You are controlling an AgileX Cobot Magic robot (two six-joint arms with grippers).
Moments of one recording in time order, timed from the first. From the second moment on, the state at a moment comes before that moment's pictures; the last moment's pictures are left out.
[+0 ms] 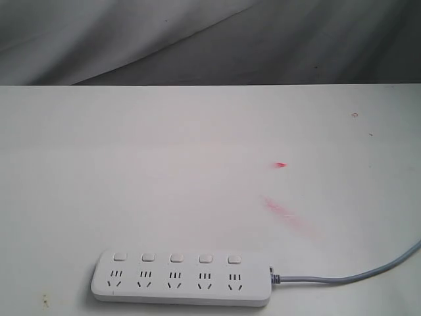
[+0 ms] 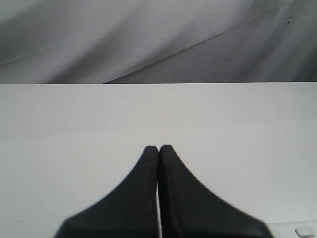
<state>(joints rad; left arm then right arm) -0.01 0.00 0.00 -0.09 0.27 0.04 -0.08 0.01 0.00 0.01 0.34 0.03</state>
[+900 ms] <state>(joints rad) -0.04 0.10 -0.22 -0.22 0.34 0.17 -0.08 0.01 0.00 0.01 0.34 0.03</state>
